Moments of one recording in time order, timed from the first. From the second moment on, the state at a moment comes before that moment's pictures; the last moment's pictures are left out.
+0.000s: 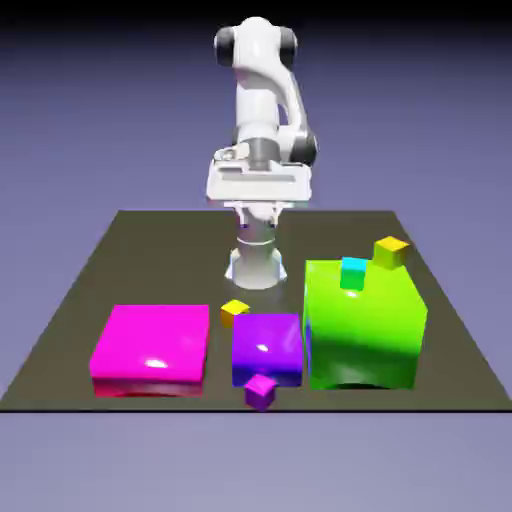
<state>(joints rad) 0.02 -0.58 -0.04 -2.81 -0.01 3.02 0.70</state>
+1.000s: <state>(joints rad) 0.12 -0.93 -1.13 -2.81 -0.24 2.66 -0.22</state>
